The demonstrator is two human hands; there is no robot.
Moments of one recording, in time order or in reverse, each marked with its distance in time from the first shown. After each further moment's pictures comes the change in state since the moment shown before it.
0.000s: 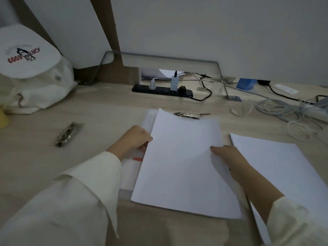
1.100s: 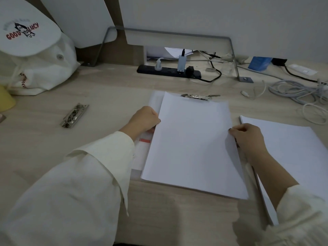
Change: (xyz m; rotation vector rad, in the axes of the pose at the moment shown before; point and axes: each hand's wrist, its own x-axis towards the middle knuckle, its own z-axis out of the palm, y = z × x) left_hand 0.021 -0.013 0.011 0.167 0.105 0.071; right_hand 0.007 0.015 -0.011 -0.184 0.258 -0.218
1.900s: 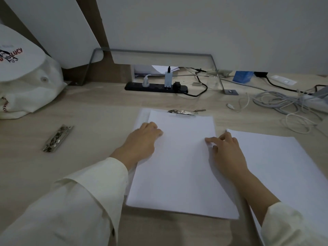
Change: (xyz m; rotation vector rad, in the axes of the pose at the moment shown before) left_hand -0.014 0.016 0.016 0.714 -0.039 0.475; right_hand -0.003 0.002 0.008 -0.607 -0.036 -0.399
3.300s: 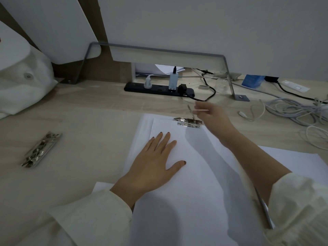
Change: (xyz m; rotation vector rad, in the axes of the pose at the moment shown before) left_hand 0.013 0.001 0.040 -0.107 0.055 0.041; right_hand 0.117 -0.067 -0.009 0.700 -0.081 0.017
